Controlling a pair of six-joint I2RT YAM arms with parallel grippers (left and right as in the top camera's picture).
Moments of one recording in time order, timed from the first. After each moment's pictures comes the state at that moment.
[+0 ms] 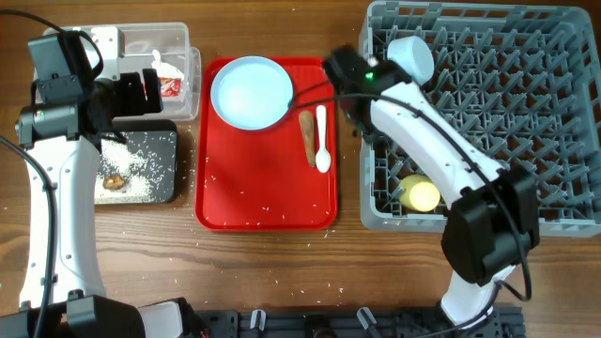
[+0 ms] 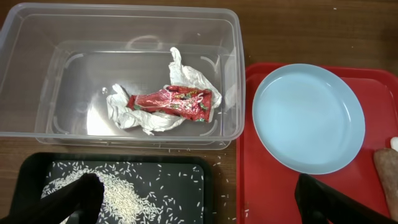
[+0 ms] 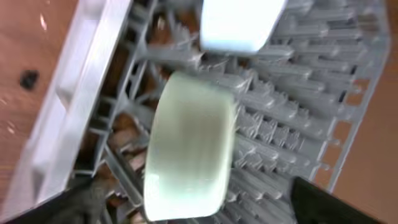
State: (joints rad) left arm 0.20 1.48 1.40 -0.76 0.12 0.12; right arm 0.49 1.94 1.66 -1.17 0.67 -0.01
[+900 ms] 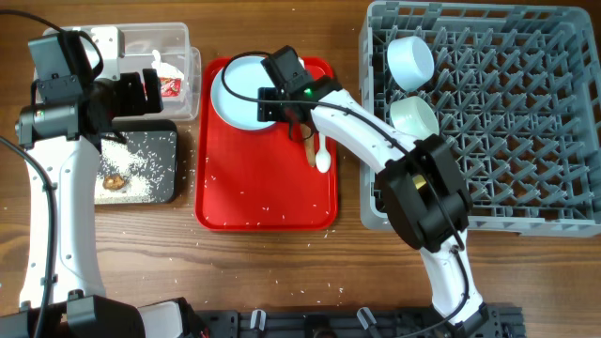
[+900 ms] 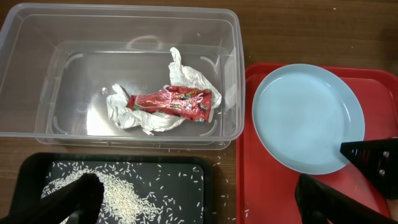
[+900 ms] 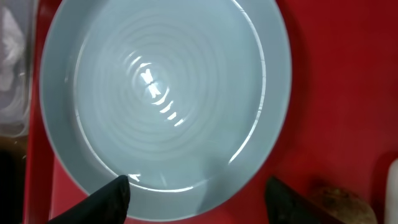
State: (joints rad) left arm 0.20 1.48 1.40 -0.76 0.12 0.12; right arm 0.63 2.24 1.75 -0.54 -0.02 0.60
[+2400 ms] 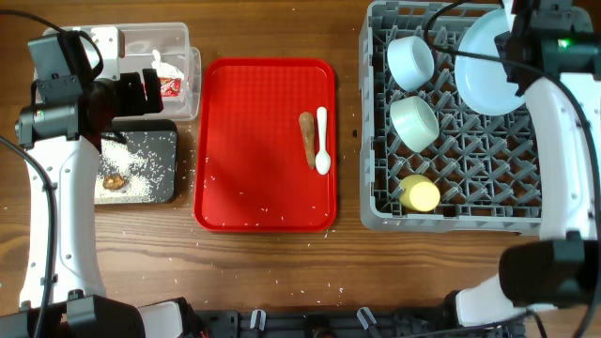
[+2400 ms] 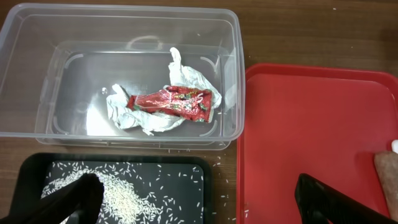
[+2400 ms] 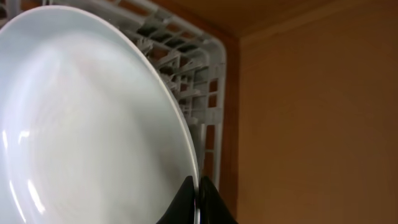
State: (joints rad) left arm 0.20 1.48 1.40 -0.76 0.12 0.12; right arm -0.05 1.74 1.78 -0.89 0.58 -0.53
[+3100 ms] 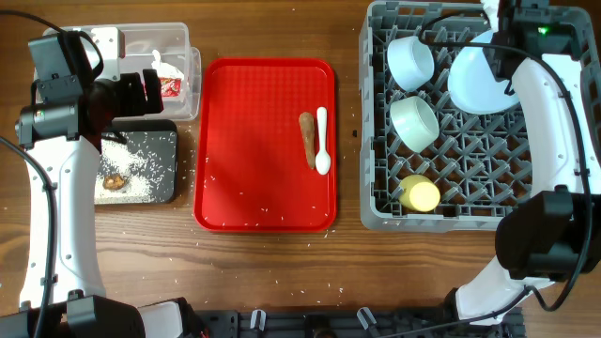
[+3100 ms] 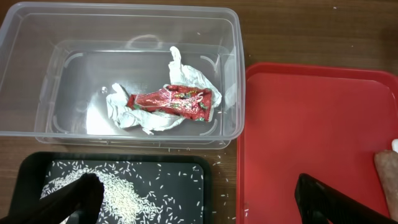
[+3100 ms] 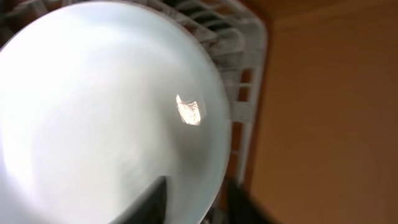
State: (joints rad) left arm 0.20 1.48 1.40 -0.77 0.12 0.12; right arm -0.07 1.86 1.77 -0.90 0.55 -0.55
